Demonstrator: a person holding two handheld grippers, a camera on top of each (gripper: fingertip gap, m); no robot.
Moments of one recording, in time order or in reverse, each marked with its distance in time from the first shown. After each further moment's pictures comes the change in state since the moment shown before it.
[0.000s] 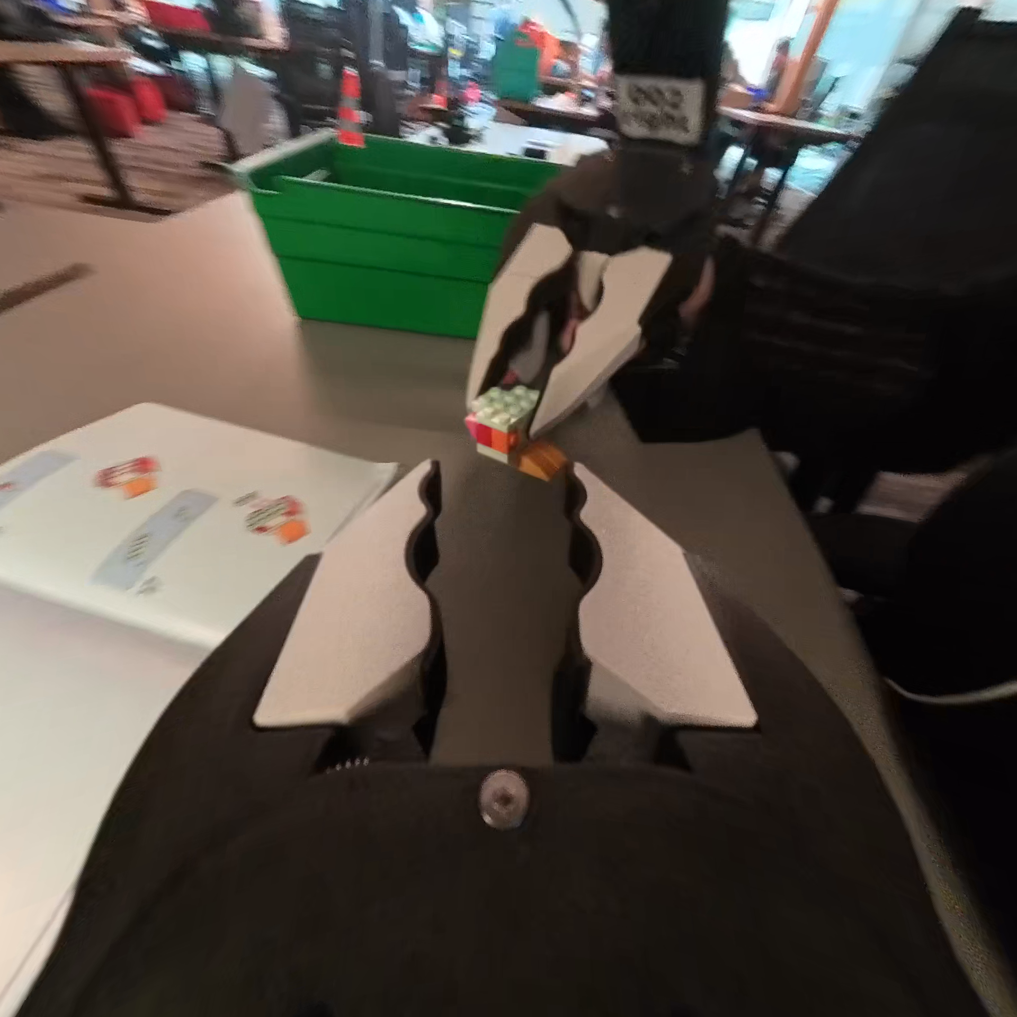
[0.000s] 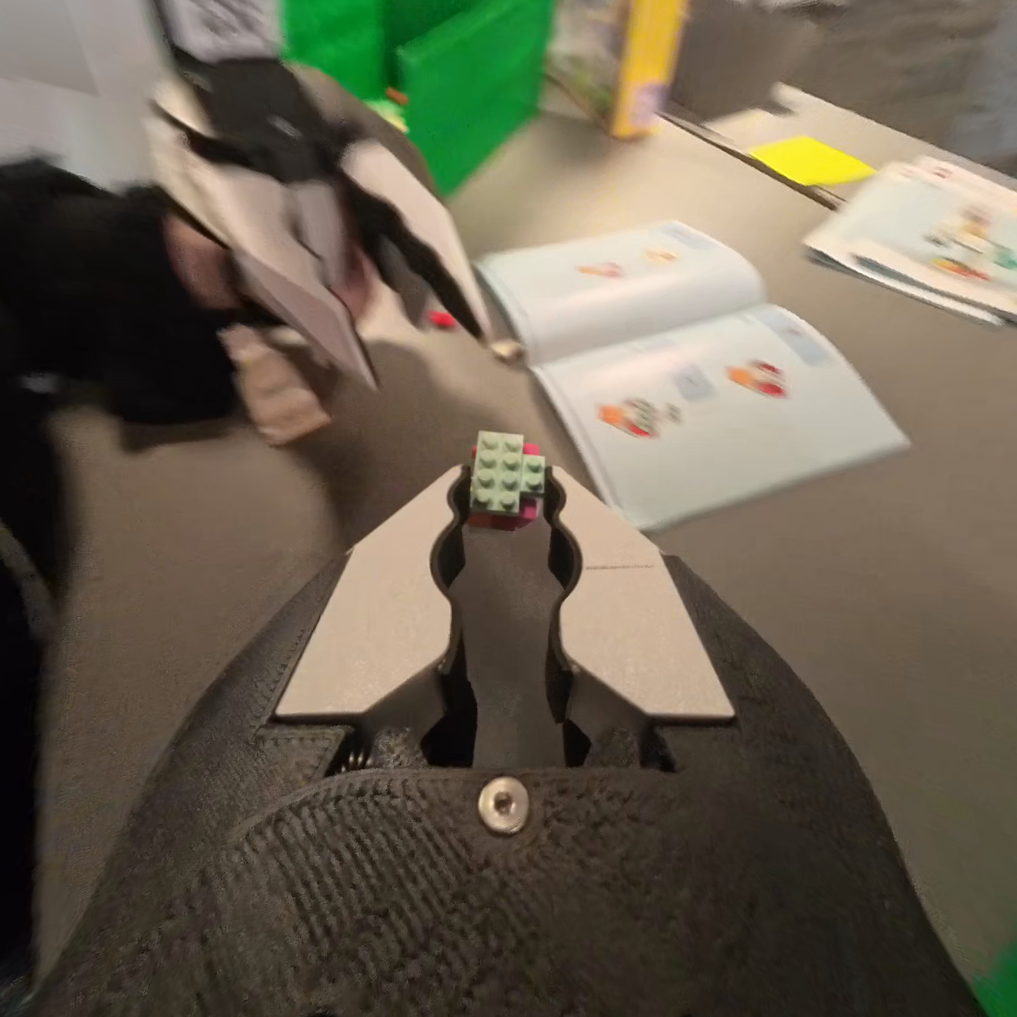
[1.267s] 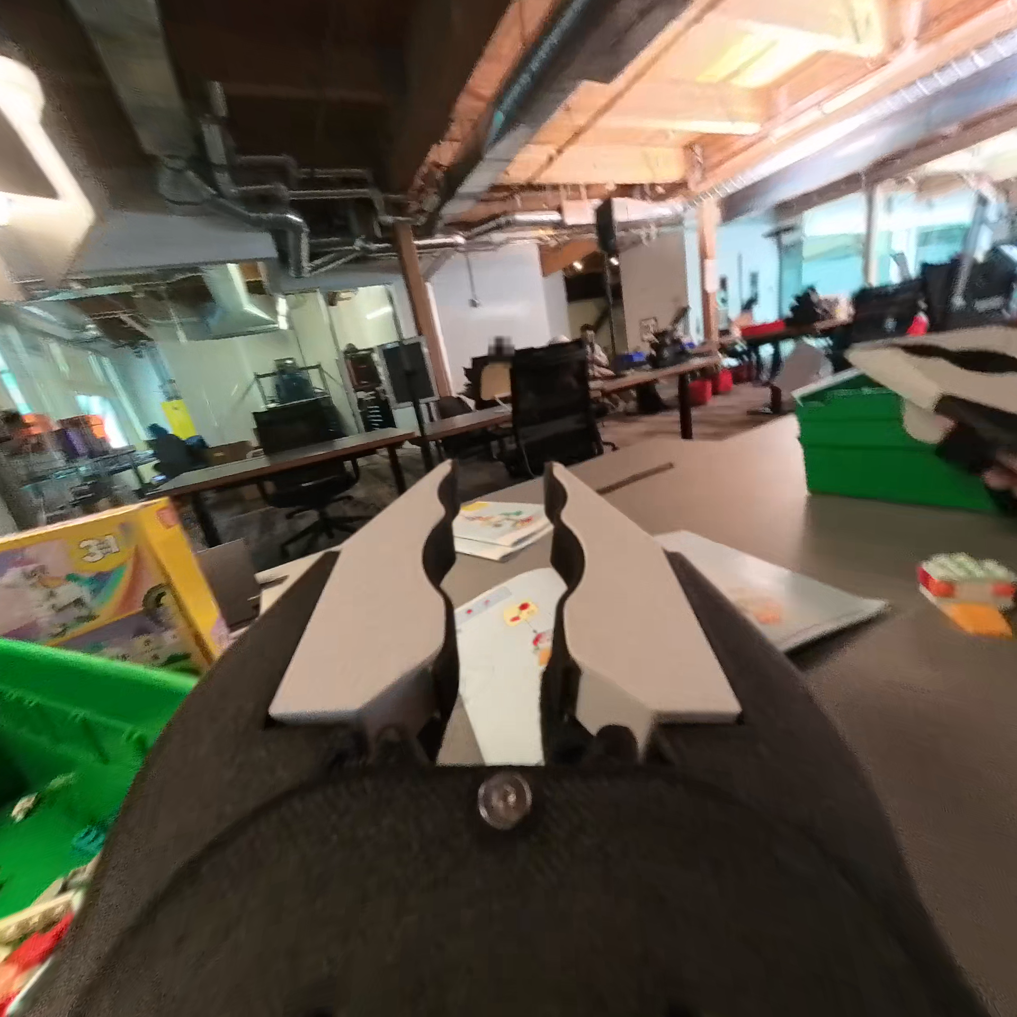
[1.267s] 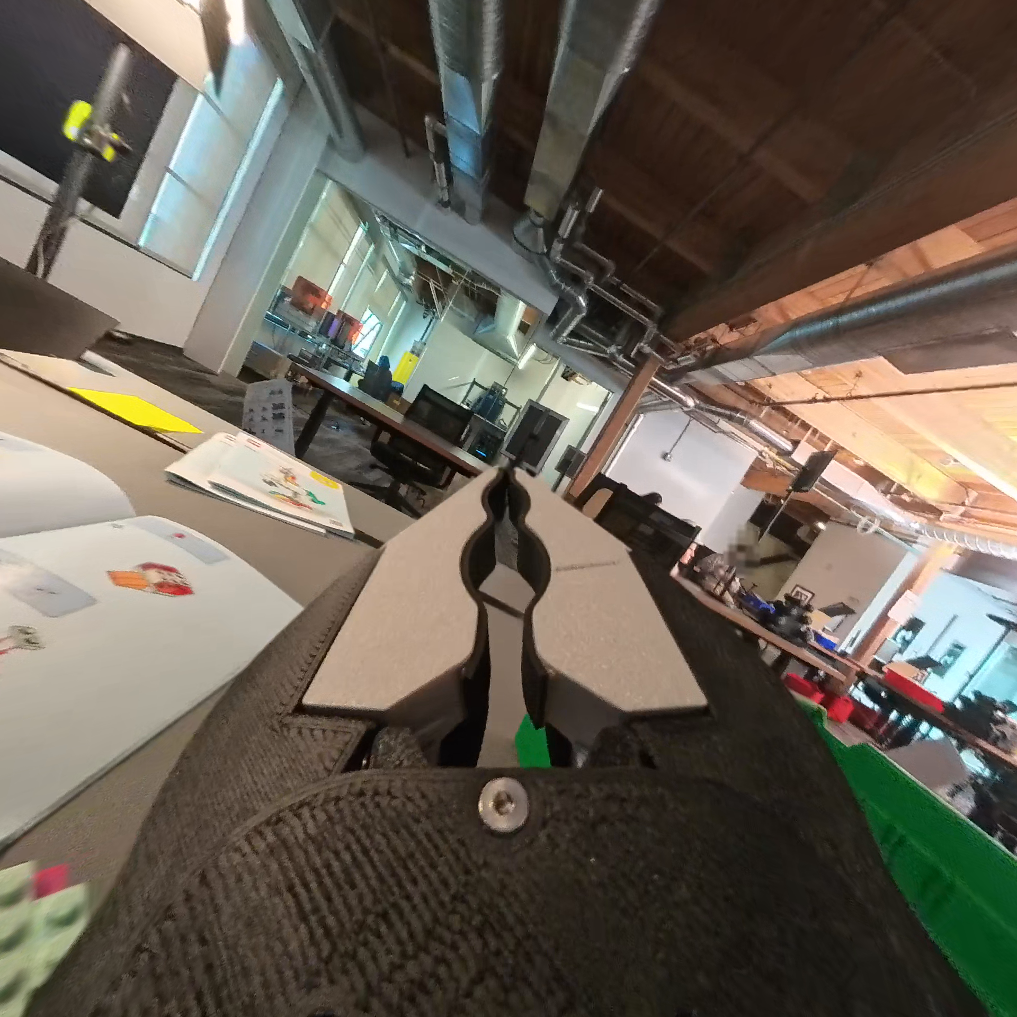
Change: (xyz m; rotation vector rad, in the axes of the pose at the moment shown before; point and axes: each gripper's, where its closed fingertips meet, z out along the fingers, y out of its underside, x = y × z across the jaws) left arm -0.106 -0.052 -0.149 0.415 -0.968 0.306; right arm 0.145 -0.062 -0.076 0.479 1.185 -0.481
